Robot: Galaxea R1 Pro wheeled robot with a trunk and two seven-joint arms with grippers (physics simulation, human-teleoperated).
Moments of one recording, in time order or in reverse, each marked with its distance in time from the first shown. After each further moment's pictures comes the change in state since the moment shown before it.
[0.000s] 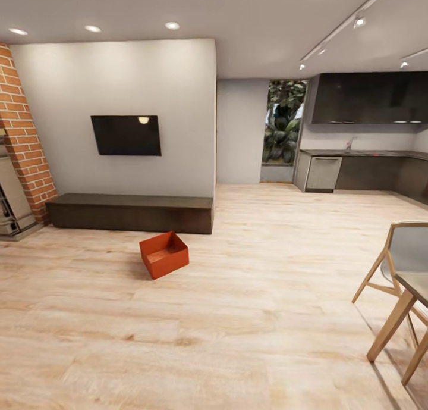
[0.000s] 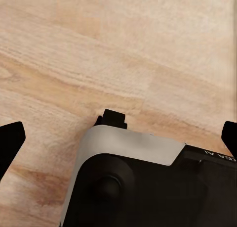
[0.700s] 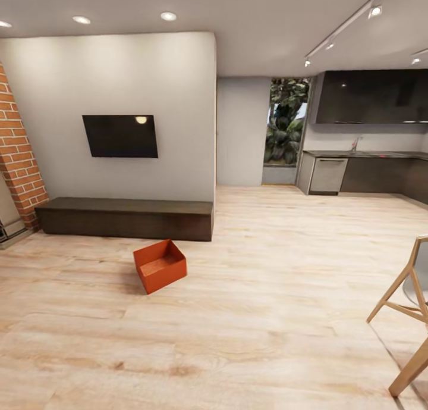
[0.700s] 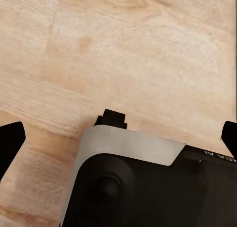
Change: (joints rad) left arm 0.000 0.000 0.000 0.000 0.004 0.000 0.001; right arm 0.000 0.000 0.000 0.000 0.000 0.000 0.000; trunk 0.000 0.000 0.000
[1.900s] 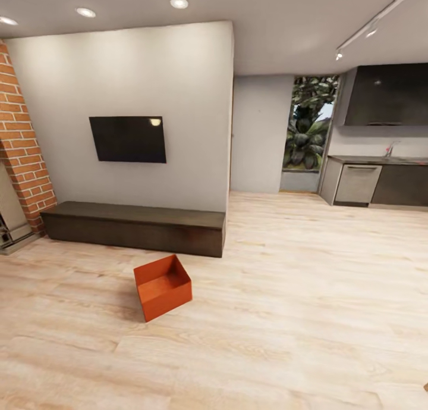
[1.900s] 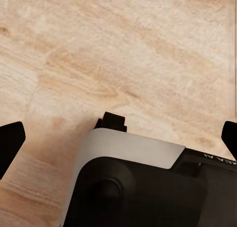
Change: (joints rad) left arm 0.000 0.002 0.000 0.000 -0.001 0.000 -0.001; right arm 0.000 0.002 -0.005 0.000 -0.007 0.000 0.007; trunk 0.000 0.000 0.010
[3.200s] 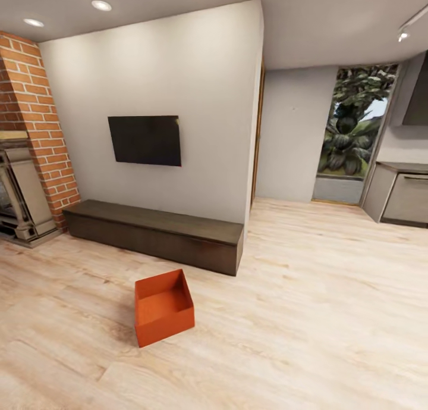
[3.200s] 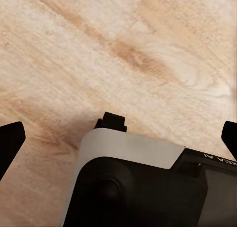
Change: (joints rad) left arm 0.000 0.000 0.000 0.000 0.002 0.000 0.000; right arm 0.000 0.000 0.016 0.000 0.012 0.003 -0.009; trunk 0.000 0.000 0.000
